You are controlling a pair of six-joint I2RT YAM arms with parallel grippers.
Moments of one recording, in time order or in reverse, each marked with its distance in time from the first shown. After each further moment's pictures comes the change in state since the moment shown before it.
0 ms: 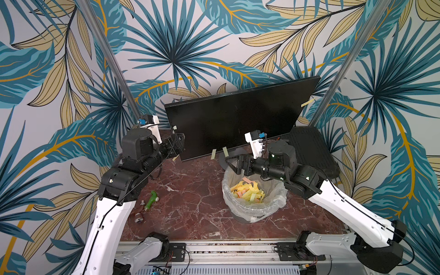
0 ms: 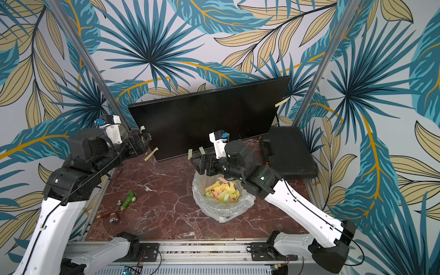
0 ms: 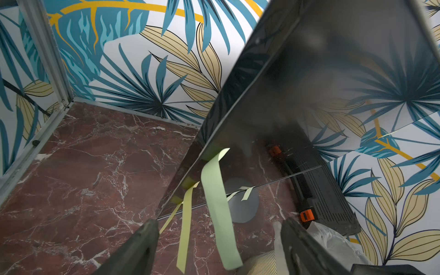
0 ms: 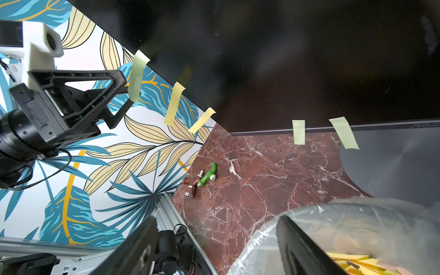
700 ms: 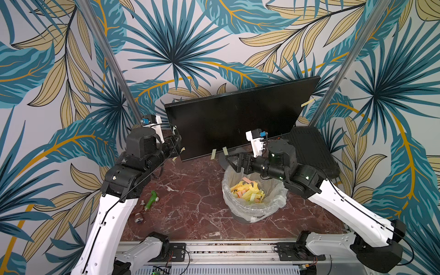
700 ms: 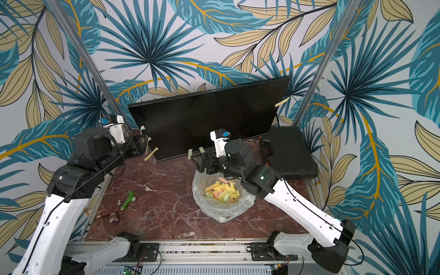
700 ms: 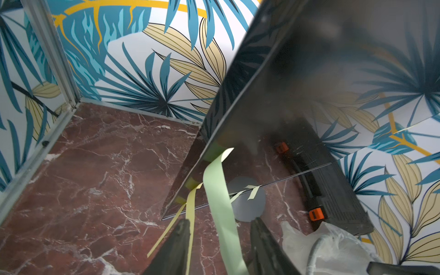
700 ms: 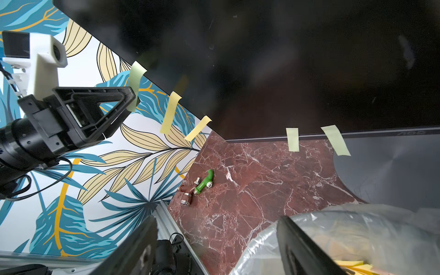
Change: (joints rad) left arm -0.017 0.021 0.000 0.000 -0.025 0.010; right arm 0.000 0.003 0.002 0.011 0.038 -0.001
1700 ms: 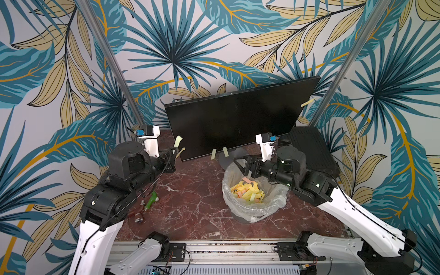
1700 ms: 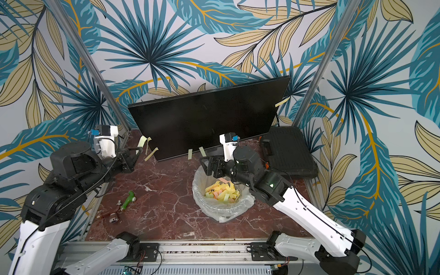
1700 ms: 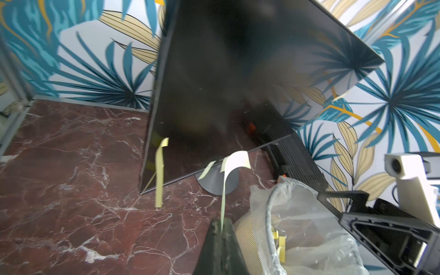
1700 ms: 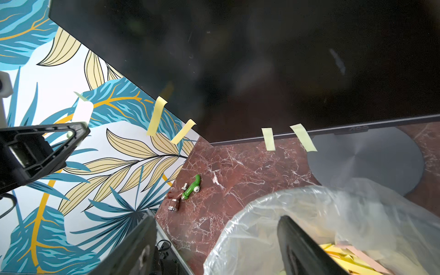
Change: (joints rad) left arm -0.130 -0.117 0.016 -0.105 0.123 0.020; right arm 0.001 -0.137 -0.100 -0.026 0.106 -0.012
